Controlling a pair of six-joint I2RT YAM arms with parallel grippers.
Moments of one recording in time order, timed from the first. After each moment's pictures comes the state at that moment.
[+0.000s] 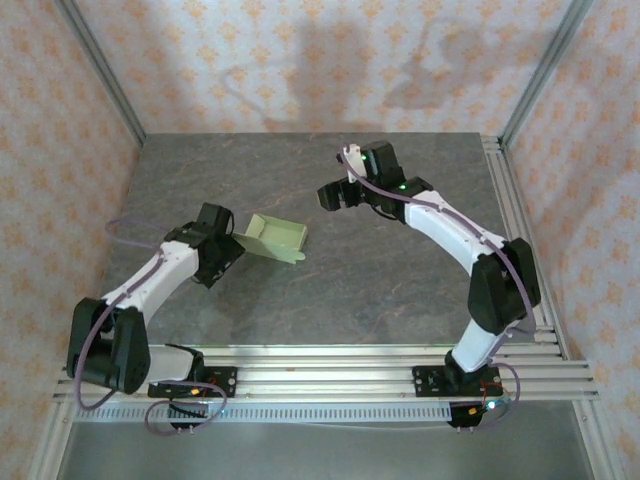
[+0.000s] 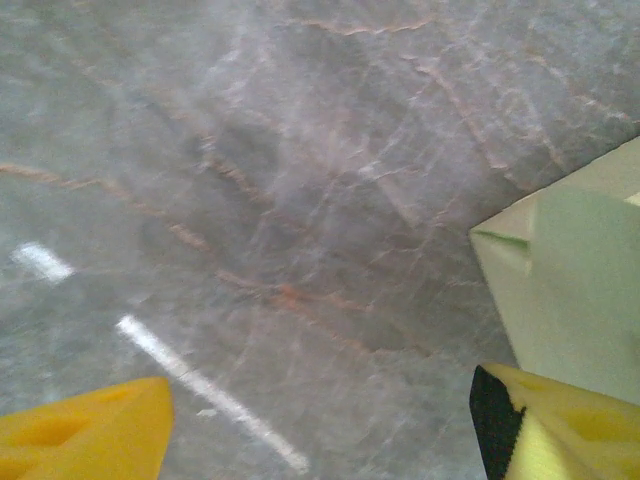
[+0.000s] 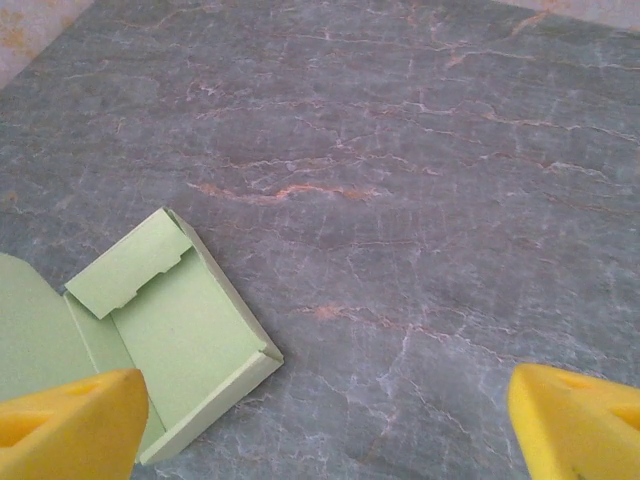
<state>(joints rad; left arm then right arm) -0.17 1.34 0.85 -0.74 -0.11 -1.08 0.50 1.68 1.38 -0.37 -0.23 0.07</state>
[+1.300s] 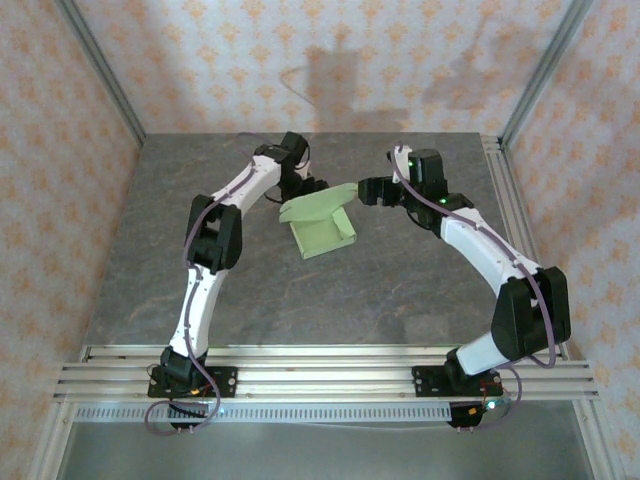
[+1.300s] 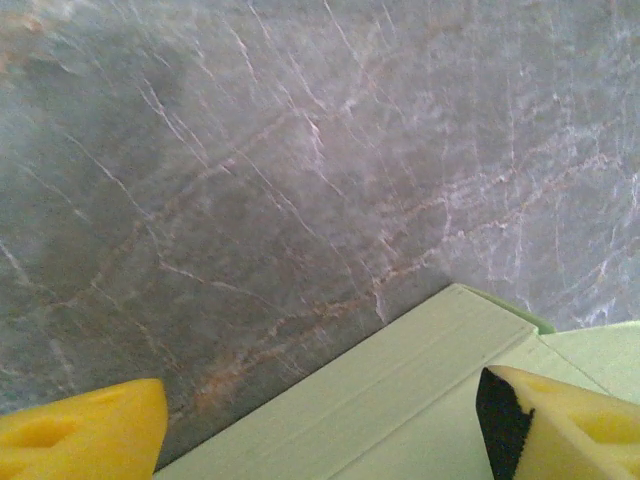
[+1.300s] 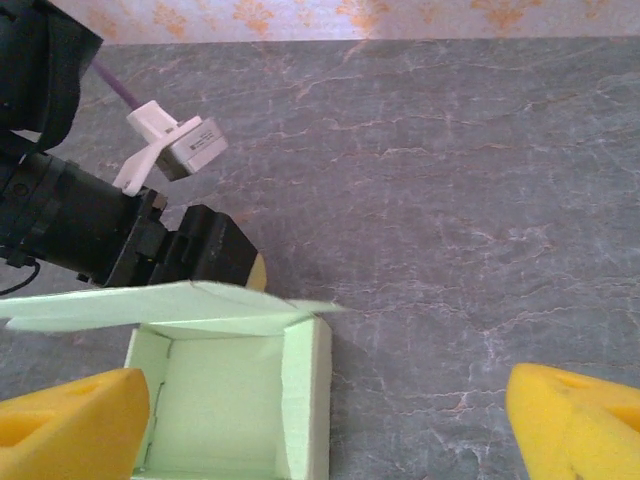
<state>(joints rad) -0.33 2.41 2.14 -1.00 0.38 -0.49 0.31 1.49 1.15 -0.25 -0.24 0.18</state>
